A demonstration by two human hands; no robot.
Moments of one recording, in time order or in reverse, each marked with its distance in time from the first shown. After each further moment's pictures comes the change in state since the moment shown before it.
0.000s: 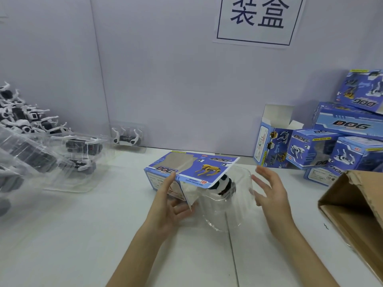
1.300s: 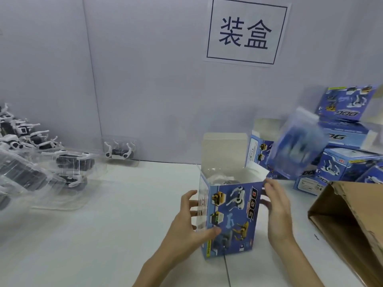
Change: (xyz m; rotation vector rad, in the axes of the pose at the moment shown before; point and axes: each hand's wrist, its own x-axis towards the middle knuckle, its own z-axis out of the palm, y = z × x) left_hand -0.006 -0.033 0.027 0.899 -0.217 0.432; right_hand -0.008 -0.031 -0.006 0.060 0.190 -0.059
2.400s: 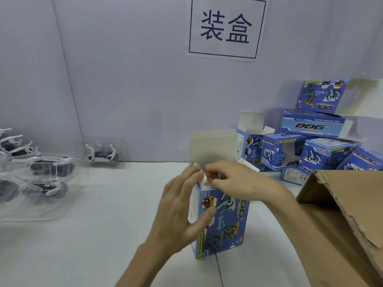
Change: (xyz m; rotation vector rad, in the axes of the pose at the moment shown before) left_hand 0.015 0.032 -0.004 0.490 0.291 0.781; right_hand 0.036 -0.090 0.046 -1.012 -0.913 -0.175
